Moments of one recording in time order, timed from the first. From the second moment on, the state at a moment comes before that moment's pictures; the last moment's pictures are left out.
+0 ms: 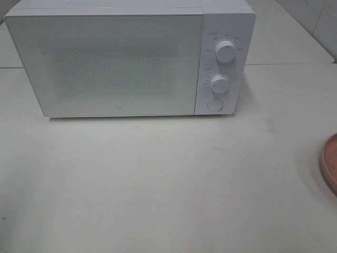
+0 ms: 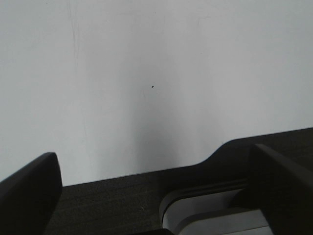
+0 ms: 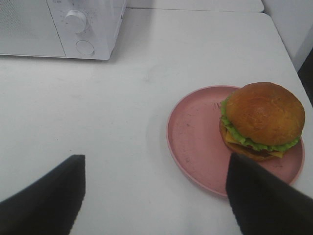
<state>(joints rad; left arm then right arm) -0.11 0.57 -0.56 -0.09 1.10 0.04 0.14 0.00 -0.51 -0.09 1.04 0.08</state>
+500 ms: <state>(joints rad) -0.10 0.19 -0.50 -0.08 1.03 0.04 0.14 0.00 -0.51 -0.09 1.04 0.08</state>
